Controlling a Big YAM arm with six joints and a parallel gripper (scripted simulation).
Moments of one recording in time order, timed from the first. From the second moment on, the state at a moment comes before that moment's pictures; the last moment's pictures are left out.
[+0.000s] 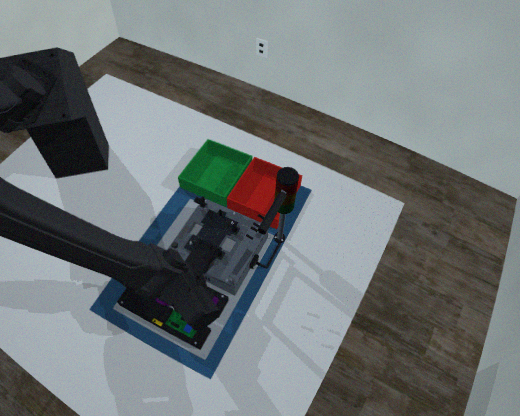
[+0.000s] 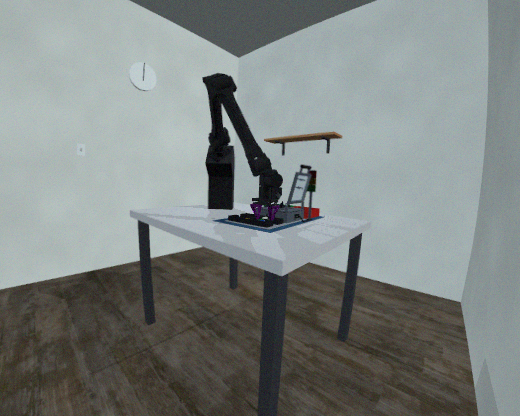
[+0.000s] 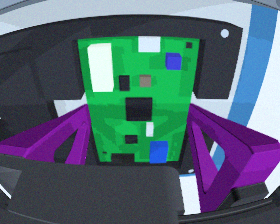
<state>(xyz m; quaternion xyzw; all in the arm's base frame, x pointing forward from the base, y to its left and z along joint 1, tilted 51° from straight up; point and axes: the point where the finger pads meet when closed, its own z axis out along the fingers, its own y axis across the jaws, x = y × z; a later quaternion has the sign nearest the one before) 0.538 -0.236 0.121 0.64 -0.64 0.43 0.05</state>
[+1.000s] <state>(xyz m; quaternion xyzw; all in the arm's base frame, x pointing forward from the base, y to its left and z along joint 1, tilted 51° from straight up) 0.538 -0.236 0.121 0.64 -0.64 0.43 0.05</state>
